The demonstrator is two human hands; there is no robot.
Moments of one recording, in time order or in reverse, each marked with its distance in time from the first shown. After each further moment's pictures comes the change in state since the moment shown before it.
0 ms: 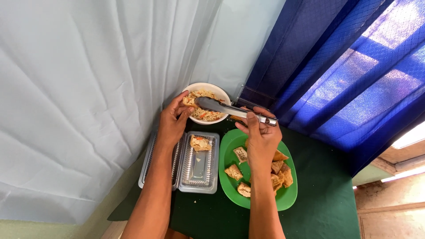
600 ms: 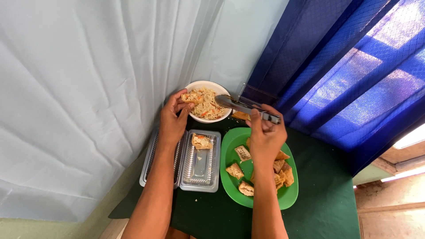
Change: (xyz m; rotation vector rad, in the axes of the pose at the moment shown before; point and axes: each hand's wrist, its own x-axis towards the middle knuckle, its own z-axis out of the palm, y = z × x) left_hand 0.001 0.007 0.002 0.010 0.066 0.047; right_hand 0.002 -0.005 0.000 -0.264 0.042 -0.192
